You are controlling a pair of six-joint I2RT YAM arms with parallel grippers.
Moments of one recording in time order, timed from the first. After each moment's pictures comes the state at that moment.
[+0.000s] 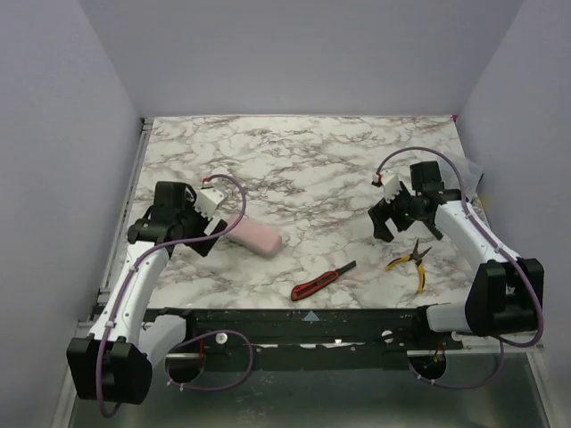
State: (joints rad) left arm -0.09 0.99 0.84 -0.76 0.19 0.54; right arm 0.09 1.36 0.93 -0.66 -0.39 -0.59
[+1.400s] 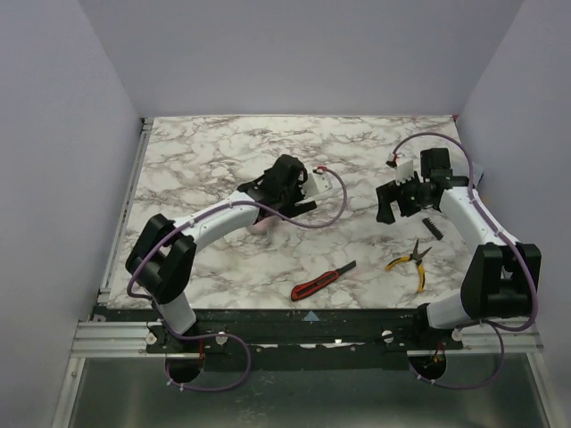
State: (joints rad) left arm -0.73 1.70 1.19 -0.20 -0.20 0.67; right arm 0.01 1.45 1.05 -0.66 -0.39 -0.39
